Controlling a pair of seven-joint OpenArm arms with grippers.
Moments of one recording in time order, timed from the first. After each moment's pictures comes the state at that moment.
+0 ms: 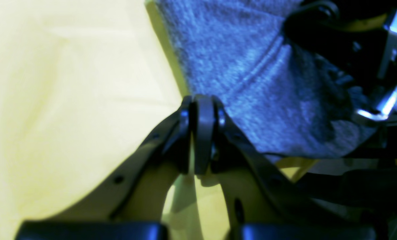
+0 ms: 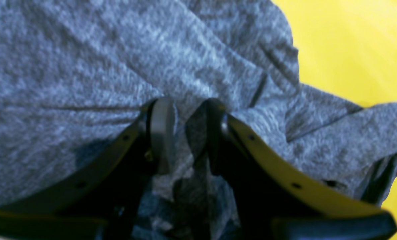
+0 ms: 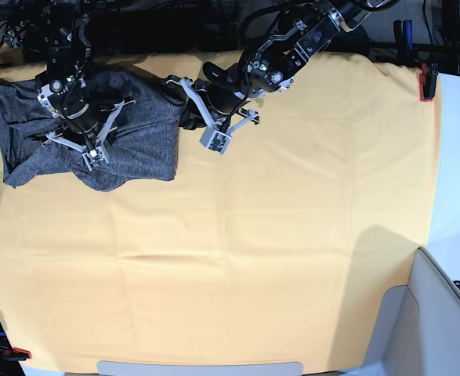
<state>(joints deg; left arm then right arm) 2.0 -10.8 44.6 100.0 -30.8 16.1 35.1 -13.3 12.0 8.6 108.0 -0.3 26.4 -52.0</state>
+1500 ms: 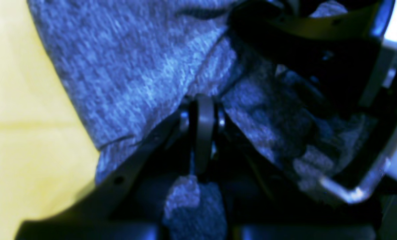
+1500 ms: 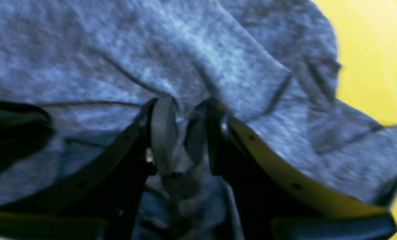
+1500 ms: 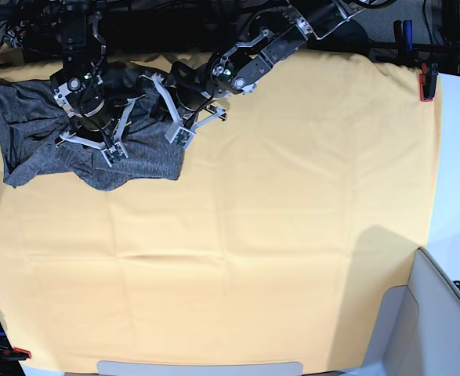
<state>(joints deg) -1.9 -4.0 49.7 86.7 -31.3 15.0 32.3 -13.3 10.9 3.5 107.8 -7.1 26.4 -51.9</state>
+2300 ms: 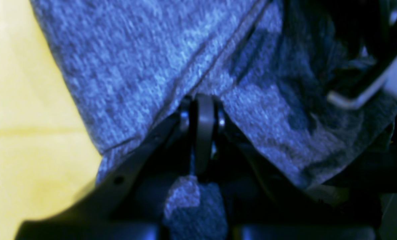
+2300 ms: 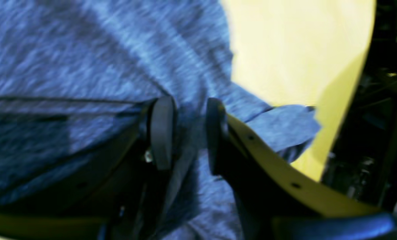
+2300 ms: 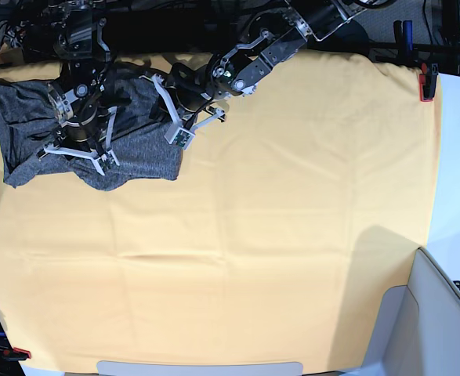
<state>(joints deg) -2.0 -4.6 49.7 86.0 -31.5 14.4 32.3 -10.2 10.9 3.5 107.9 -24.8 26.8 -51.8</state>
